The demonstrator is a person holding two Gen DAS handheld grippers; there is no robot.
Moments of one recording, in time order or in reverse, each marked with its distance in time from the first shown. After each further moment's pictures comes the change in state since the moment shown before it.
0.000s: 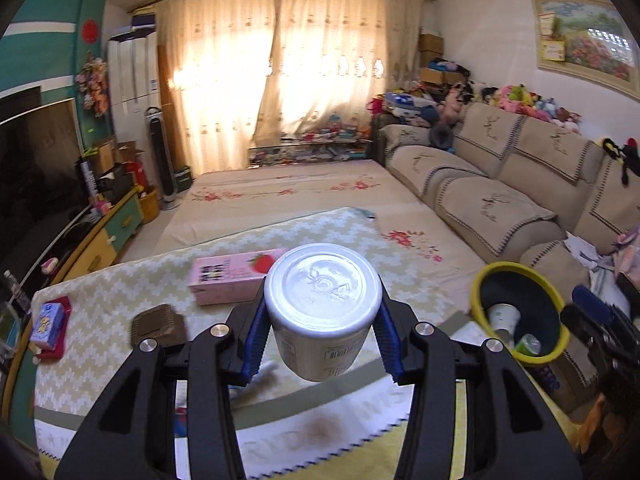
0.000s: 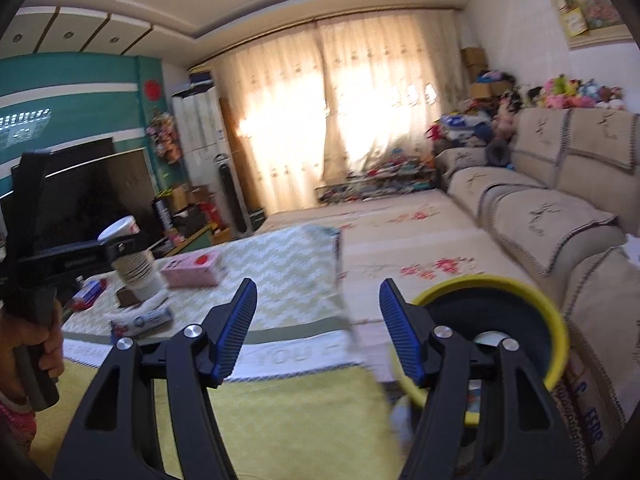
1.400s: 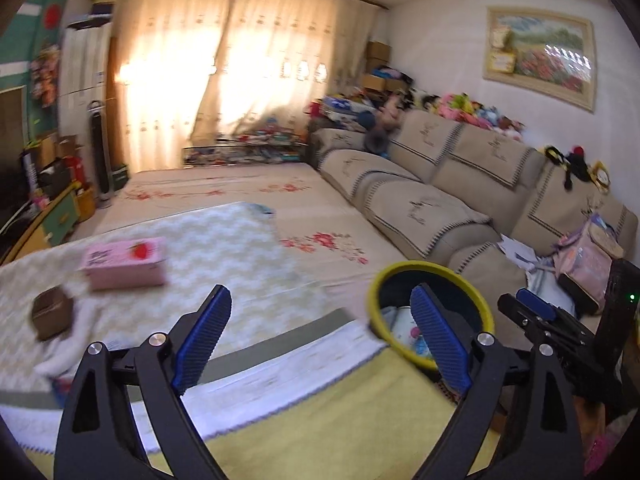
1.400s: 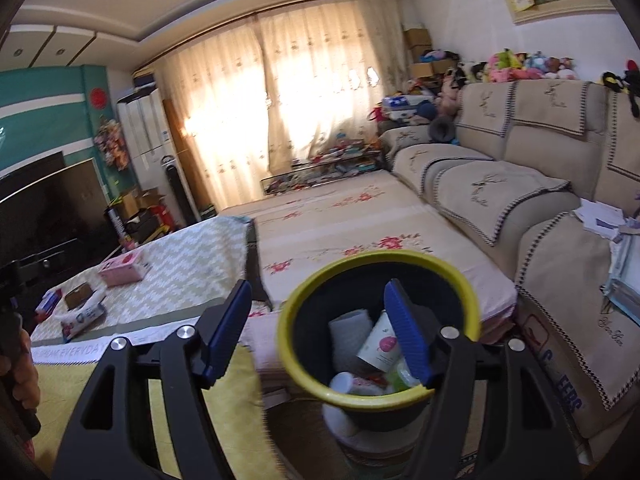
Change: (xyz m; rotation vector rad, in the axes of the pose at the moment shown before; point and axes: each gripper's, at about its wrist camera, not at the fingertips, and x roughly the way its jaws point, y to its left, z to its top) left arm -0.010 -0.057 -0.022 -0.046 -0.025 -0.191; right arm -0.007 -0.086 -0.015 0.086 0.071 -0.112
